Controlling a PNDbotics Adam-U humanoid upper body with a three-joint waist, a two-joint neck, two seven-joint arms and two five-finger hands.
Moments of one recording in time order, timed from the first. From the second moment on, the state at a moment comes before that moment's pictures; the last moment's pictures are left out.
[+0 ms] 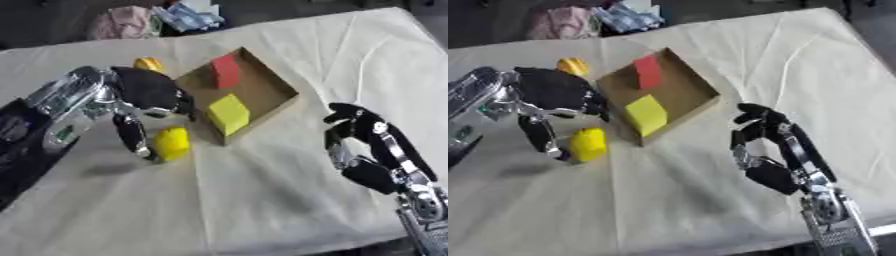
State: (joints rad) left arm -0.73 0.65 -0.56 -1.58 -0.93 -0.41 -0.70; right arm -0.17 -0.21 0.20 -1.79 0.28 -0.10 0.14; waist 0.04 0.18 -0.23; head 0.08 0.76
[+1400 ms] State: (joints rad) left arm -0.85 0.61 -0.47 -1.56 -1.01 -0.45 -0.50; right arm -0.17 -0.21 0.20 -1.79 0.28 -0.10 0.14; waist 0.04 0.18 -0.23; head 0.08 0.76
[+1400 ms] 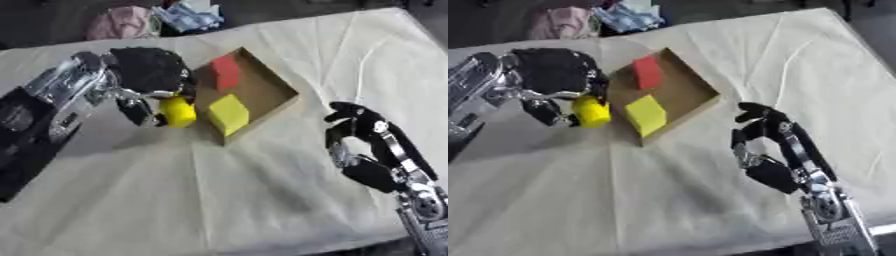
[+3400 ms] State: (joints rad) left arm -0.98 0.38 -0.36 -1.25 -1.16 -0.36 -0.41; right arm -0.20 -0.20 0.26 -1.78 0.26 -0.11 0.20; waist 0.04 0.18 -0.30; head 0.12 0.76
